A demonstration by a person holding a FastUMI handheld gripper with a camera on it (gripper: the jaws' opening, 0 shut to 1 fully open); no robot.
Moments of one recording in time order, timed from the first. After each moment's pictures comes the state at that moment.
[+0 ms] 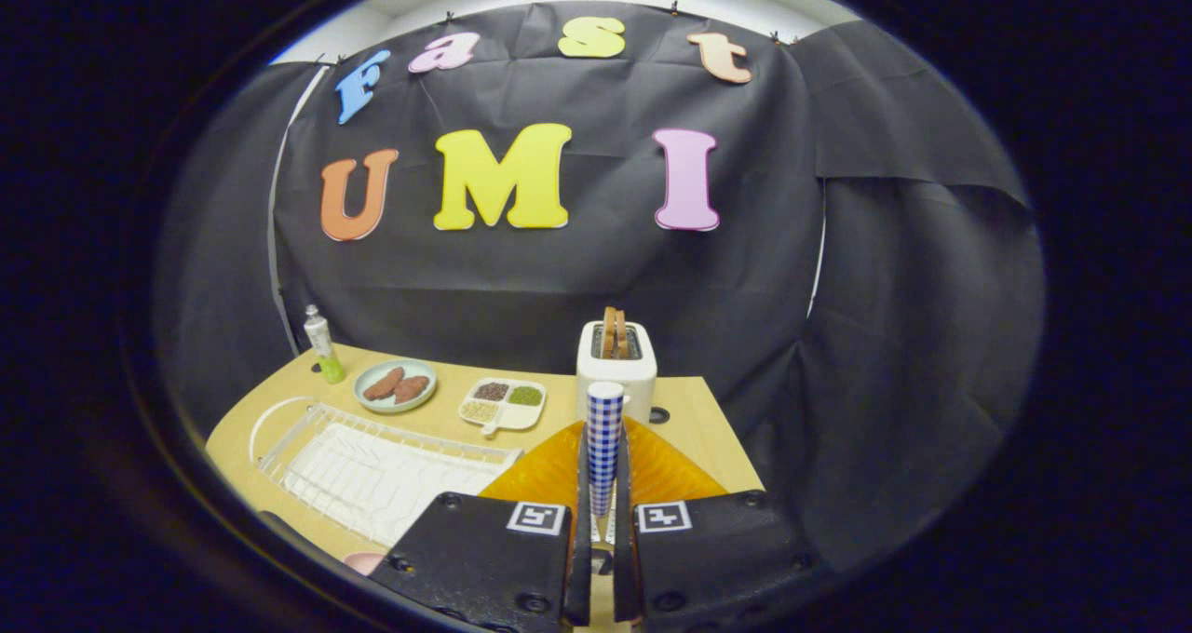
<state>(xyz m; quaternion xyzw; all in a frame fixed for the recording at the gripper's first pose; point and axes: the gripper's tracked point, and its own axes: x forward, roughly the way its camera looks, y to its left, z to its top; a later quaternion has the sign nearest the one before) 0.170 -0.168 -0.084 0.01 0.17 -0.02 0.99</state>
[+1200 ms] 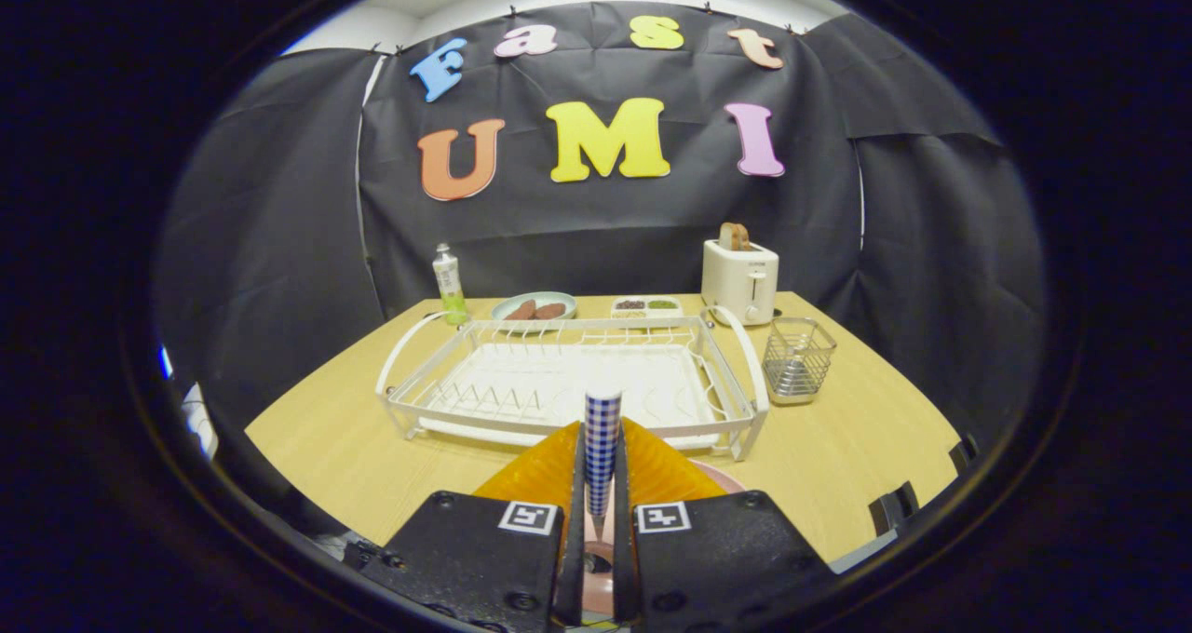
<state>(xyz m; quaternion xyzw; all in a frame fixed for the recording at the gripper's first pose) 0.022 0.045 -0.237 0.04 0.20 0.05 0.98</state>
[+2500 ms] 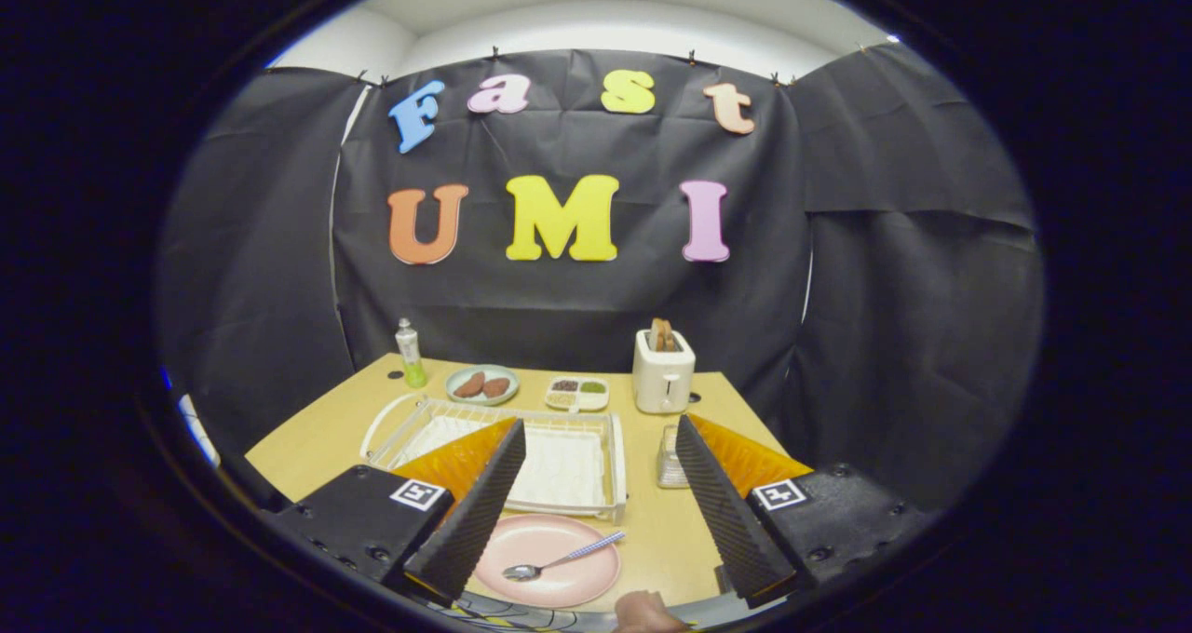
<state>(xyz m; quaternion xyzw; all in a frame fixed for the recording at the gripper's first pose) -0.020 -0.064 -0.034 0.00 0.12 -0.02 0.99</state>
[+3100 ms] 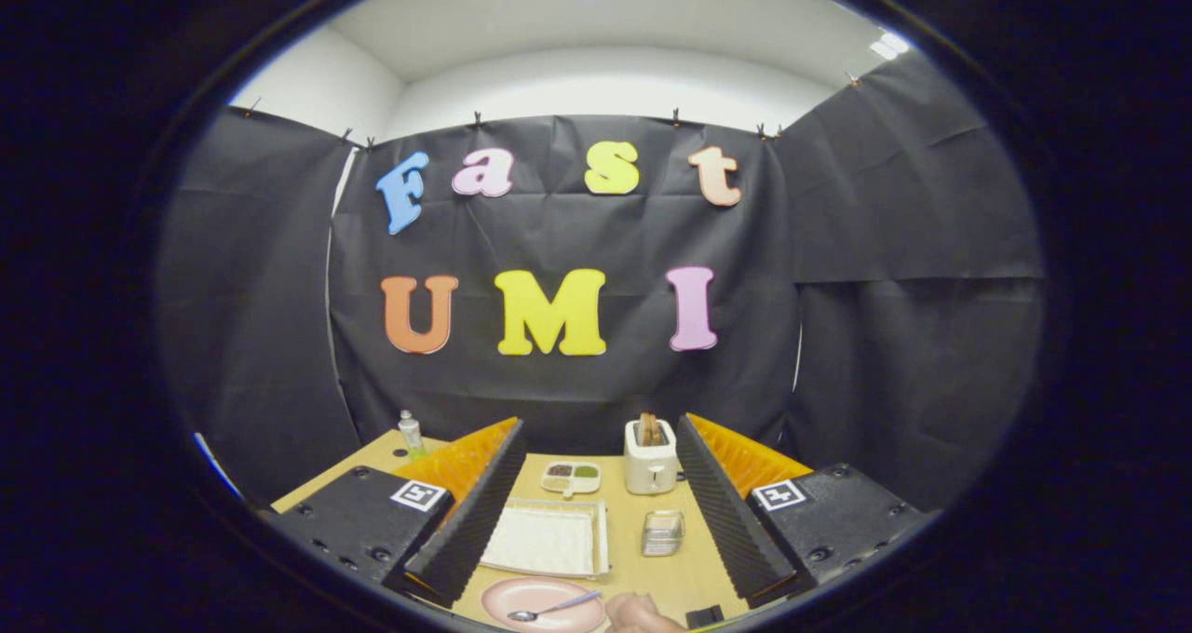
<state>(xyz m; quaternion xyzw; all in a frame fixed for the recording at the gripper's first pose) -0.022 -0.096 0.121 0.02 0.03 -0.02 1.00</state>
